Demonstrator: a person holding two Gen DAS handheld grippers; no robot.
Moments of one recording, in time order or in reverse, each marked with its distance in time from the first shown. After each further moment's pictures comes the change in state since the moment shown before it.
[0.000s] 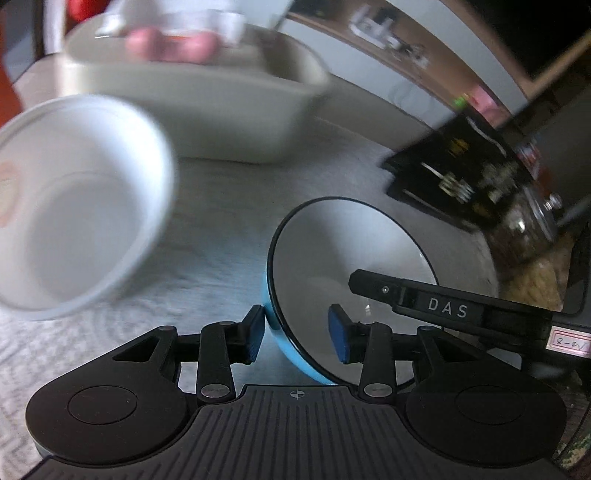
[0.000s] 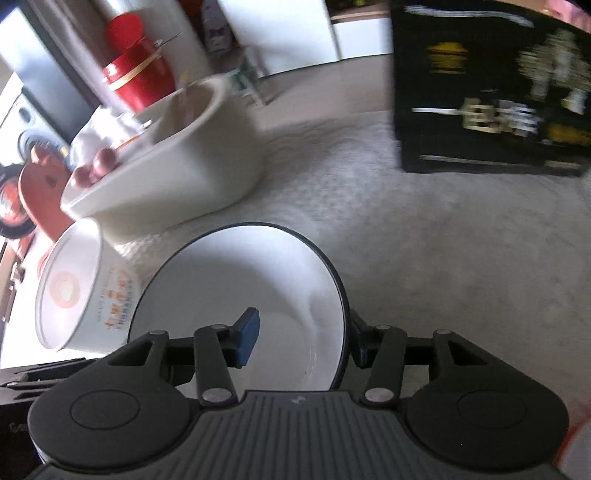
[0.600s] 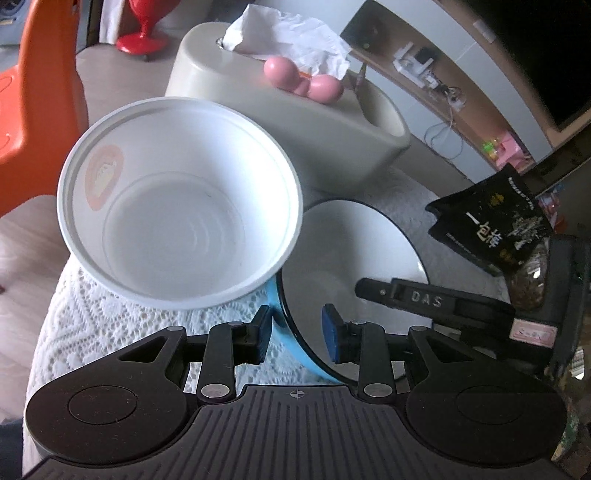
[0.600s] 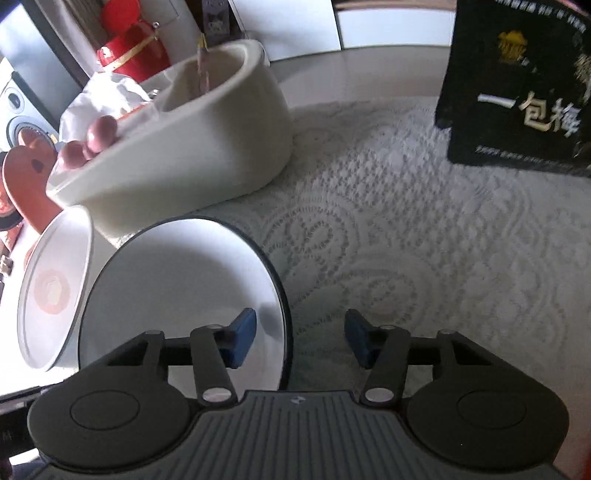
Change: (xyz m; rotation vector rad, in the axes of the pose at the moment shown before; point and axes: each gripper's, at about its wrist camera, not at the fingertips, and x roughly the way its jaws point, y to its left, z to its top) left arm -0.037 0.069 -0.005 -0.151 -0.087 0.054; right arm 0.053 0.048 0.008 -0.024 0.044 -0.018
